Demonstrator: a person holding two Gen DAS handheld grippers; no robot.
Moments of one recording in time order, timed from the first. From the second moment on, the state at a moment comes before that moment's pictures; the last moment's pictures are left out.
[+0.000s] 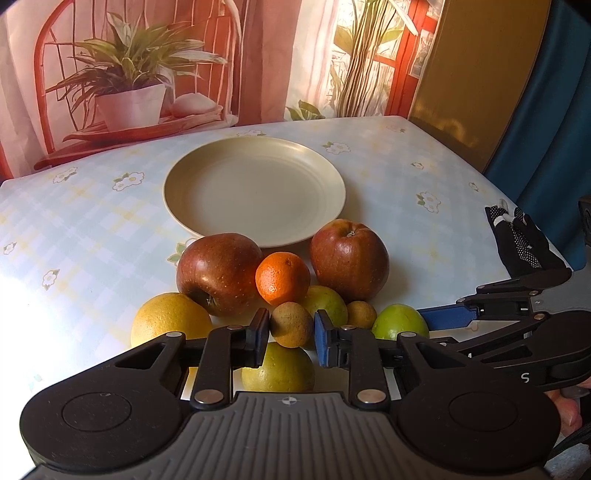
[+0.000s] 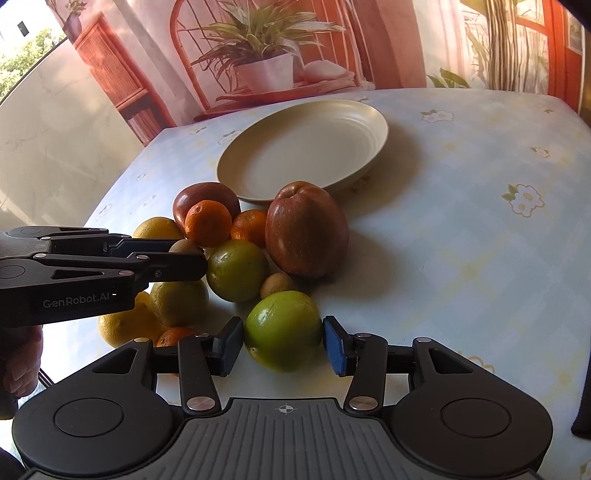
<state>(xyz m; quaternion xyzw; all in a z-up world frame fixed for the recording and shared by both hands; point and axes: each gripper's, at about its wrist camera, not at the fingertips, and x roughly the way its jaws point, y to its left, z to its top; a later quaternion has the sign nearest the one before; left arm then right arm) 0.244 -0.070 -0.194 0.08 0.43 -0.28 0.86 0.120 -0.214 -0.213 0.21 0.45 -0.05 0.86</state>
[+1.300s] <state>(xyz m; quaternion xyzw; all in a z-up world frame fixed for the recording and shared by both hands) 0.257 -0.030 -0.160 -0.01 0.40 -0.21 0.89 0.129 -0.227 -0.159 0.18 0.41 -0.06 0.89</state>
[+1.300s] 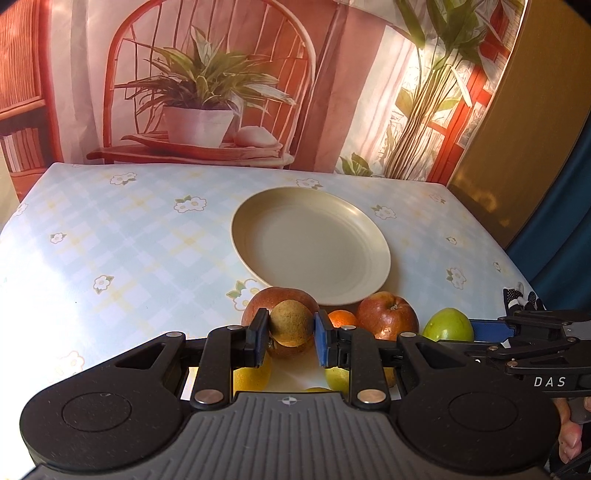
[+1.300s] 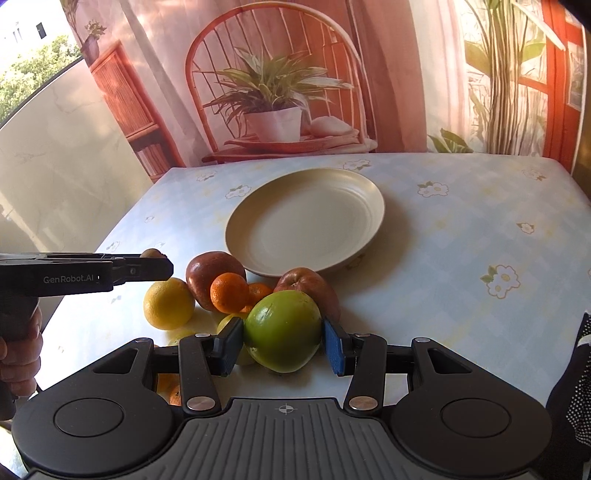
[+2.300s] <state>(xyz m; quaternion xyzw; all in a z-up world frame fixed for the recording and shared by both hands) 0.368 -0.055 -0.176 0.03 0.41 -0.22 0.88 0.256 -0.295 -0.195 0.14 0.44 -0.05 0.89</state>
